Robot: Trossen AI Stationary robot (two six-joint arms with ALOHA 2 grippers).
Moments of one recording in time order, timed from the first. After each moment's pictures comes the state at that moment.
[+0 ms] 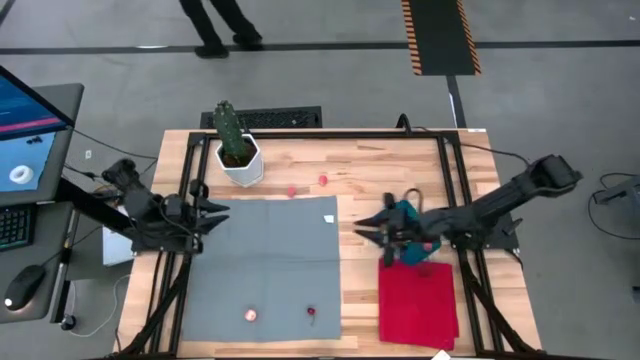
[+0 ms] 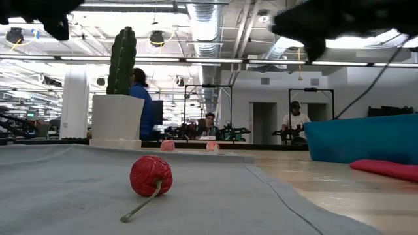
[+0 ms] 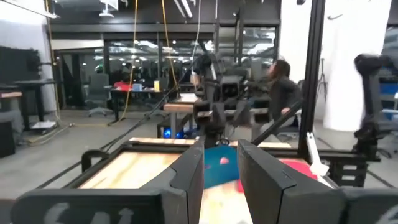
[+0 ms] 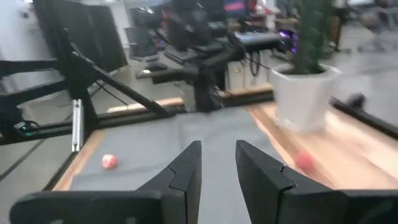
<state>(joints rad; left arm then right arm) -0.74 0.00 0.17 0.13 -0.80 0.16 0.35 1.21 0.42 0.70 0.41 0.11</state>
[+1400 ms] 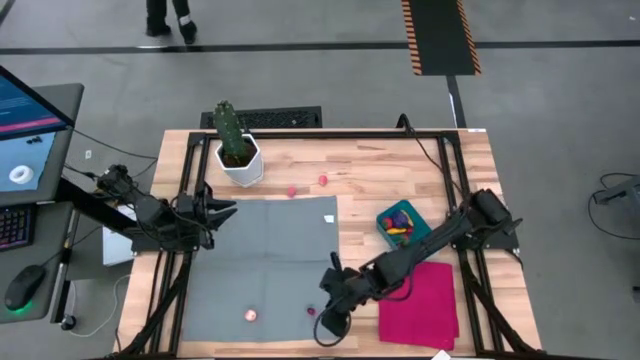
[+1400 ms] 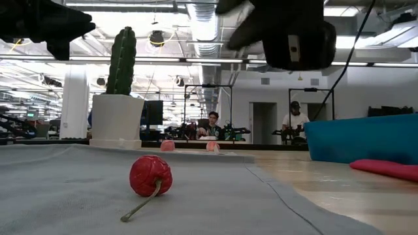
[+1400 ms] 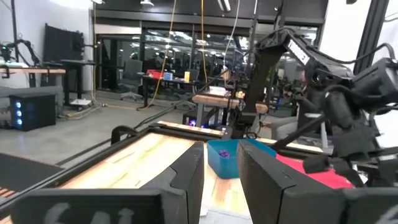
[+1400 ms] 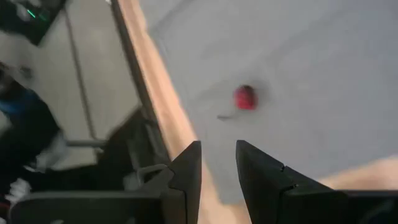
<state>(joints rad) -0.63 0.00 0.07 0.18 -0.85 0.04 0.51 1.94 1.41 -0.32 0.00 1.01</state>
